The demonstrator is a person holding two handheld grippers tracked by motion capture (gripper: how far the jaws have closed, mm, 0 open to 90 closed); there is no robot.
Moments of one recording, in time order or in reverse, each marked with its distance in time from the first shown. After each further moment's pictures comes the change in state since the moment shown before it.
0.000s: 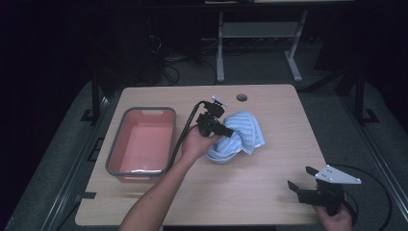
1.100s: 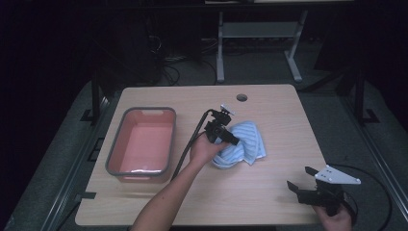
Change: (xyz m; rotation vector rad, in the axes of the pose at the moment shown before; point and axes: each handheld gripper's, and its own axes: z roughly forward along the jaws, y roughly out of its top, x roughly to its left) left arm 0.002 -0.007 0.043 0.069 -0.001 -0.032; right arm 0.002 0.001 0.000 0.000 0.005 -0.007
